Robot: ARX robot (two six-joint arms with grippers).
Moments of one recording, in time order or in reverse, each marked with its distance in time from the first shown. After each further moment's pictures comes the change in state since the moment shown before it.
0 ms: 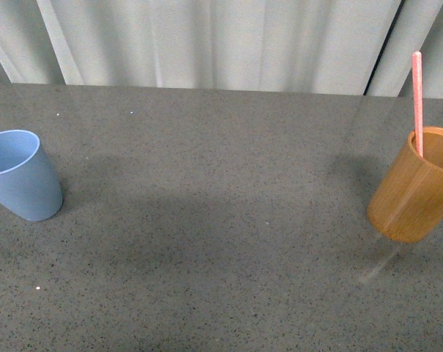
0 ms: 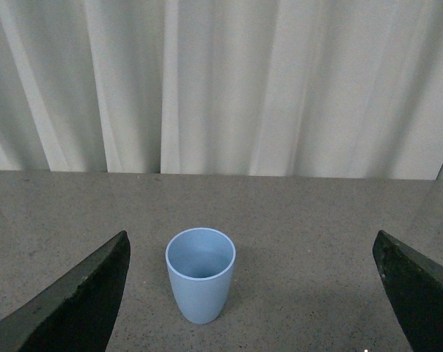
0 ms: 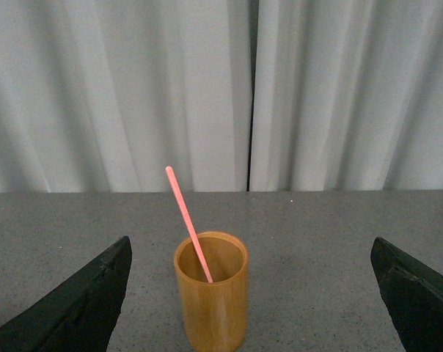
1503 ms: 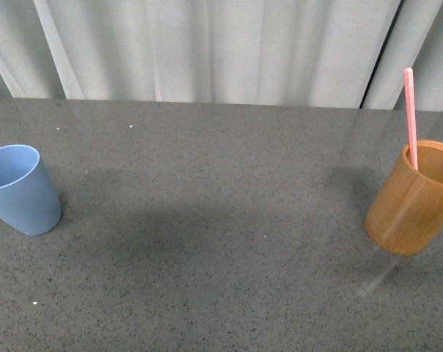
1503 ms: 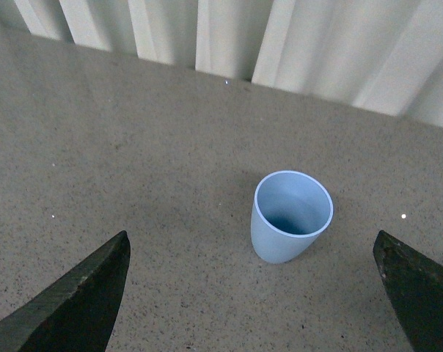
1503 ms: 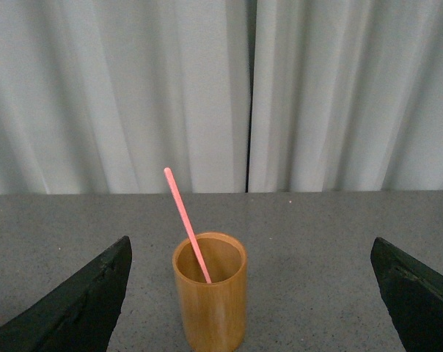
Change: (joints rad) left arm 0.119 0.704 0.305 -0.006 -0.146 -0.096; right arm 0.000 0.000 0.000 0.000 0.000 0.000
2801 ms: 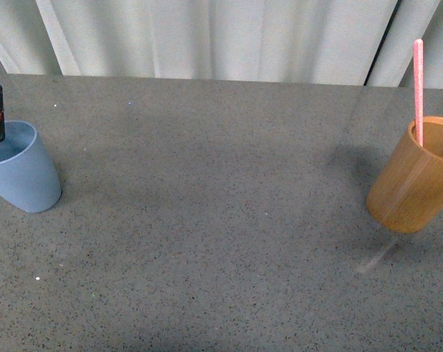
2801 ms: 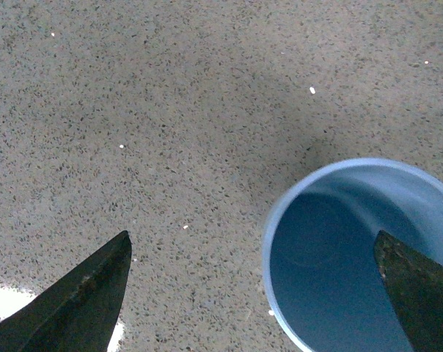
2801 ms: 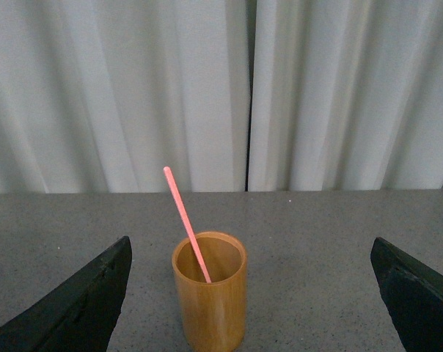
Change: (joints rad) left arm -0.015 1.081 0.574 -0.007 -0.040 0.018; right arm 0.000 0.000 0.000 0.000 0.000 0.000
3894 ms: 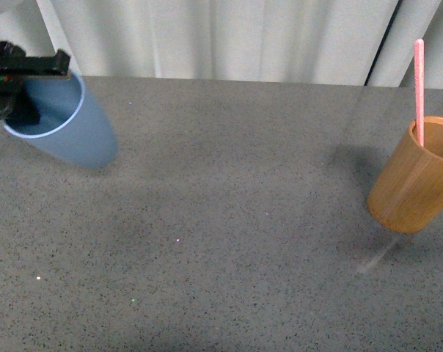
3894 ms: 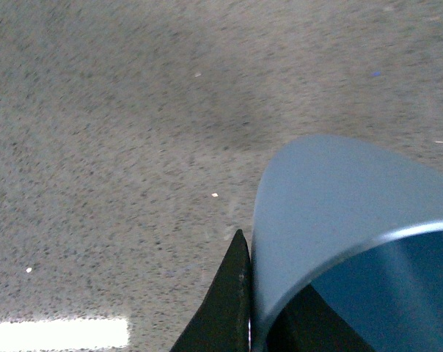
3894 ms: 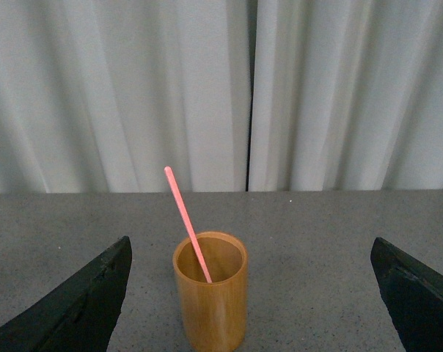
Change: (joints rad) left arm -0.199 -0.068 0.150 -0.293 0.174 0.046; right arm 0.000 0.000 0.000 0.000 0.000 0.000
